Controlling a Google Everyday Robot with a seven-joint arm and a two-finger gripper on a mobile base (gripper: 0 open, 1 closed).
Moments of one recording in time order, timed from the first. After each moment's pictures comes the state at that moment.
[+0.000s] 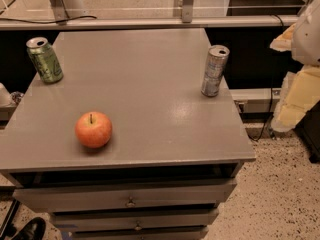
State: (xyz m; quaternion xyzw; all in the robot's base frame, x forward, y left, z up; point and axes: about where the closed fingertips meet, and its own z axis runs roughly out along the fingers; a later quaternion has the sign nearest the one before) arm 0.438 -0.217 0.976 -0.60 0.78 -0.03 0.16
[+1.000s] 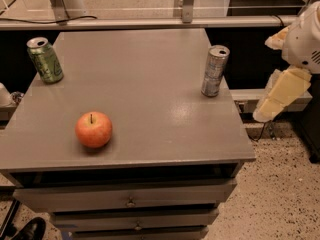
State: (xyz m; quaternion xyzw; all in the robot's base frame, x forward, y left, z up) arm 0.472 -0.213 0.961 -0.57 0.79 -0.01 0.23
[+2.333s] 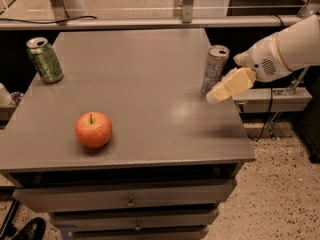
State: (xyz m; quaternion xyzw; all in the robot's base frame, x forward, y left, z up) arm 0.559 -0.165 0.901 -0.44 0.81 0.18 0.34
